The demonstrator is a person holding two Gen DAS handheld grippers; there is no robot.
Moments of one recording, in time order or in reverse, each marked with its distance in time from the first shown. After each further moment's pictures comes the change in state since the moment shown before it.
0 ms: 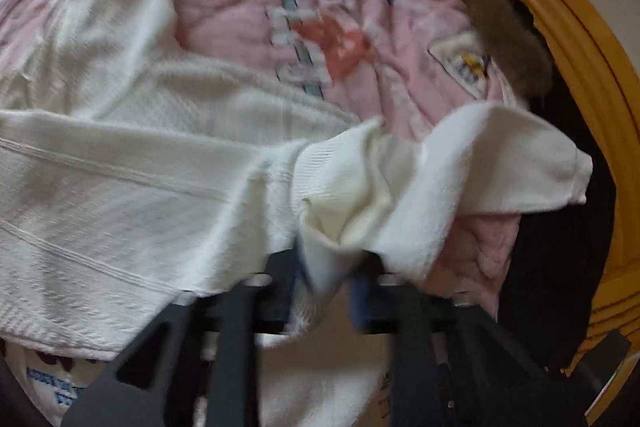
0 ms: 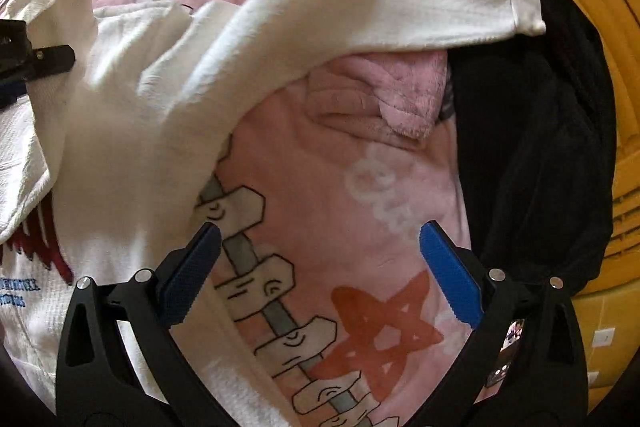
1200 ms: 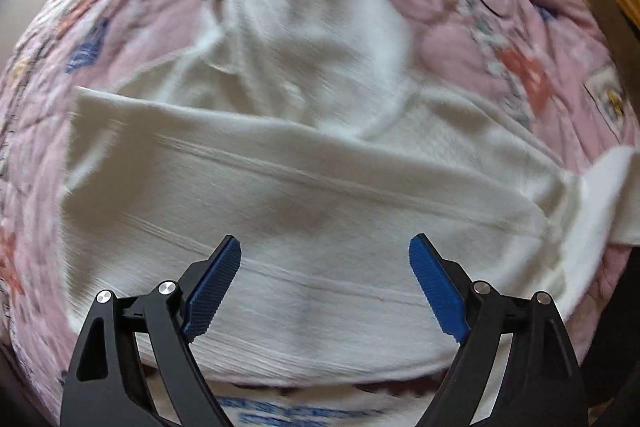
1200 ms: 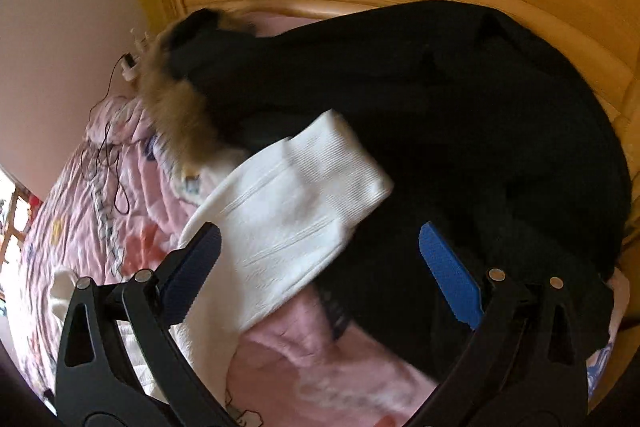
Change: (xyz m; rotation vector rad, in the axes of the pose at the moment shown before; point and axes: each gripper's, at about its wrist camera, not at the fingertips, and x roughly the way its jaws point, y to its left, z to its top) left arm -0.064 0.125 0.028 -0.100 0.047 0.433; right arm -0.012 -0.292 0.147 0.646 -0.239 0.254
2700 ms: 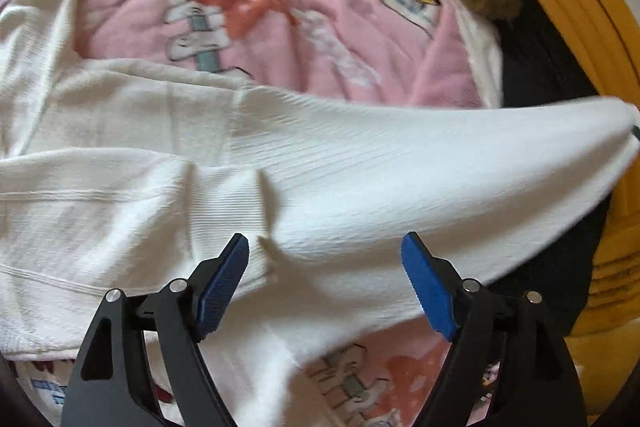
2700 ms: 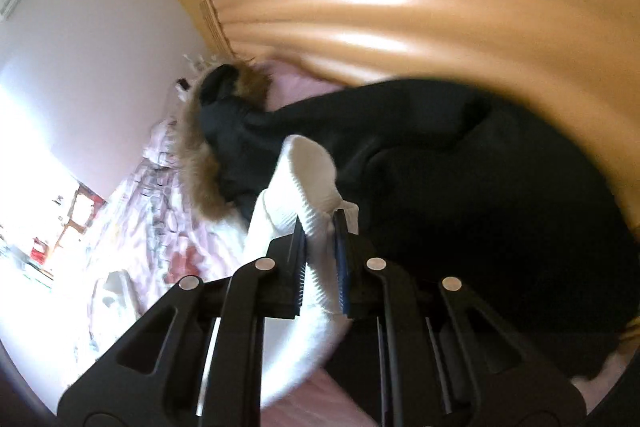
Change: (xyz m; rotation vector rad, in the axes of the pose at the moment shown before) left arm 0.007 -0.220 -0.059 0.271 0.061 -0.385; right arm -0.037 -0.085 0.098 -0.092 -0.022 0.253
